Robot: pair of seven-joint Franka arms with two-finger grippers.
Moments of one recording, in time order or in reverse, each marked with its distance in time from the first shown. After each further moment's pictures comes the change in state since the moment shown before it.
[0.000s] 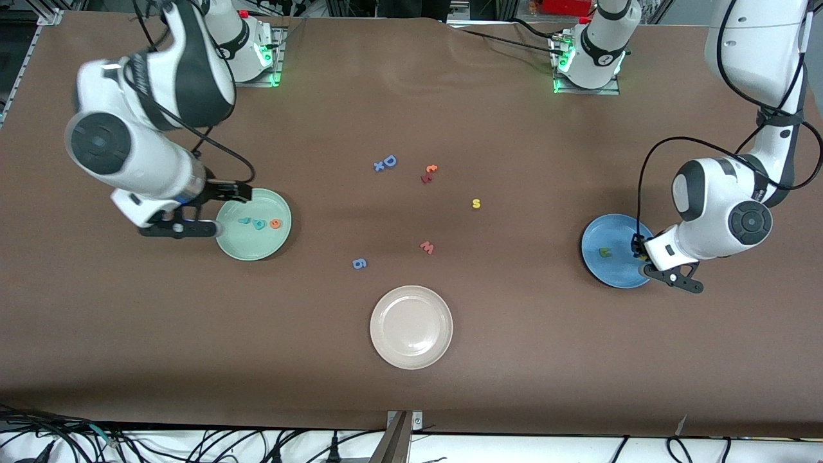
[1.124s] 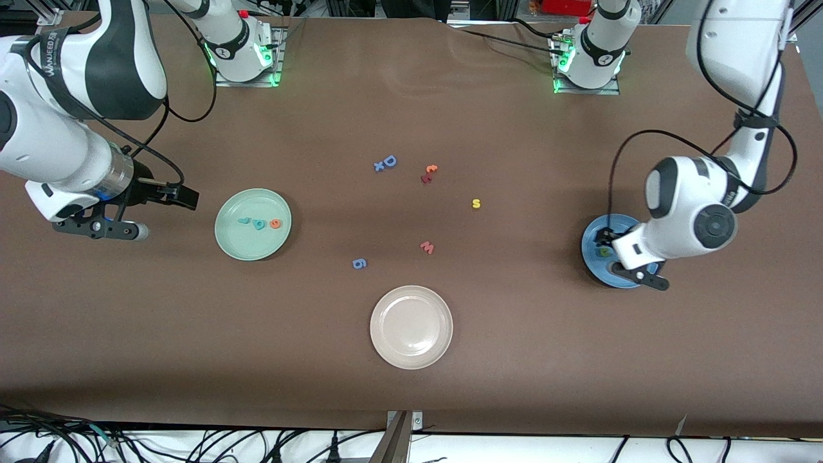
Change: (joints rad) left arm -0.118 -0.069 -0.081 0.023 -0.024 -0.177 -0.278; right arm -0.036 -0.006 -0.063 0.015 0.007 -0.015 -0.020
